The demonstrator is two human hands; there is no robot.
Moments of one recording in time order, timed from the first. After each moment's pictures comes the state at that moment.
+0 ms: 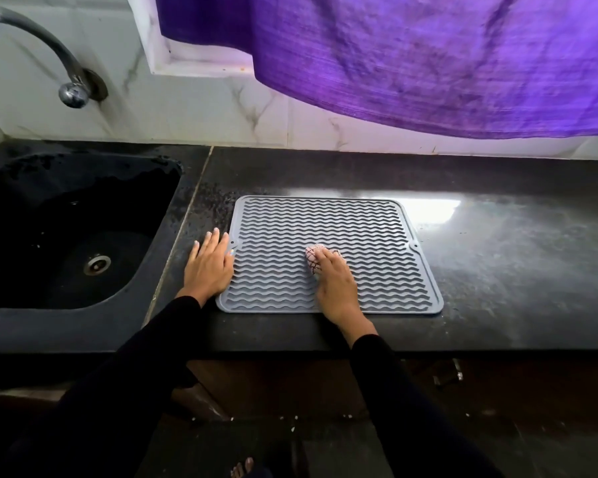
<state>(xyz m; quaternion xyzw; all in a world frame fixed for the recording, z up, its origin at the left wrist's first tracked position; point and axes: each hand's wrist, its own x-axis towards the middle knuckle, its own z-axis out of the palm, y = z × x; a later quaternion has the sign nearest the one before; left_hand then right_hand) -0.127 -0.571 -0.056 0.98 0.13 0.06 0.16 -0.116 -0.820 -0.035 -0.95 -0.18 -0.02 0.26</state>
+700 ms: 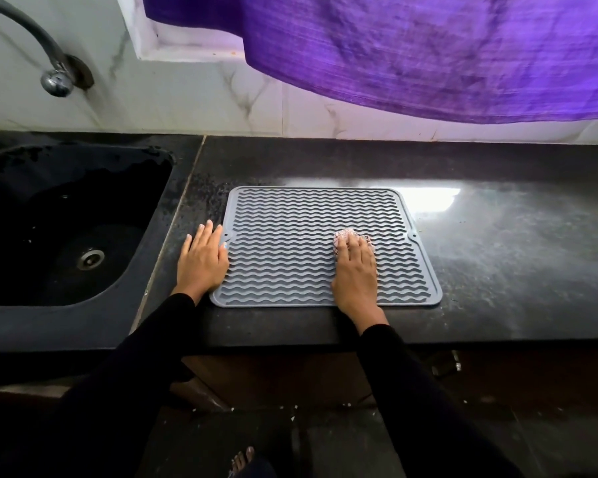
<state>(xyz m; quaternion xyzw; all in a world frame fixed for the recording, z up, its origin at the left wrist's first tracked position) -0.126 -0.573 -0.062 0.97 0.14 0.10 0.15 -0.099 -0.847 -0.051 -0.99 -0.10 -0.06 0.09</state>
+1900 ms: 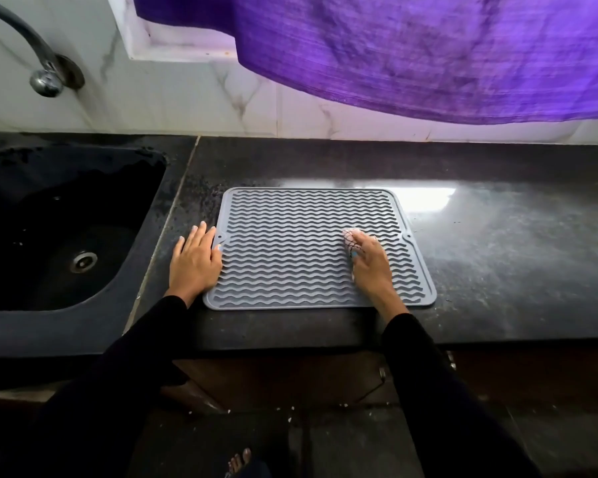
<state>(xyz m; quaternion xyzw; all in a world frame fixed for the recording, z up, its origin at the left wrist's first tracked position) -0.124 -0.572 -0.061 0.97 0.14 0.10 0.16 -0.074 -0.877 -0.026 -0.89 -0.05 -0.01 0.44</state>
